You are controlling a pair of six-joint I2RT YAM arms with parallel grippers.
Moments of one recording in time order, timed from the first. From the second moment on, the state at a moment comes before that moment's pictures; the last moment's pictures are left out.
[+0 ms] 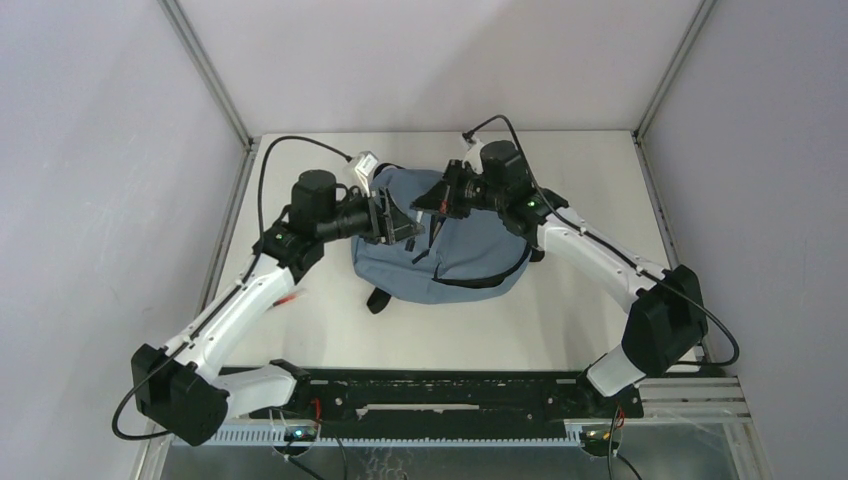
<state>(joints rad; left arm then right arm) -0.46 1.16 1.03 -0.25 0.55 -0.51 0.61 1.54 1.30 -0.14 -0.47 0.88</state>
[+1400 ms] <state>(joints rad) -0.61 1.86 1.62 -0.66 -0.10 -0.32 0.35 1.51 1.17 -0.23 -0.21 0.87</state>
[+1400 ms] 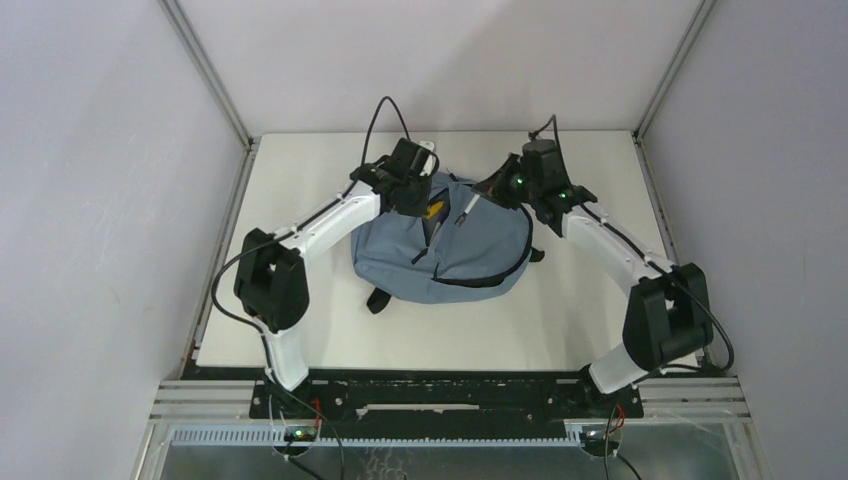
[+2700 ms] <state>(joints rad) -0.59 1.80 1.66 -0.72 -0.15 -0.33 0.34 1.57 1.36 -0.35 -0.30 0.73</state>
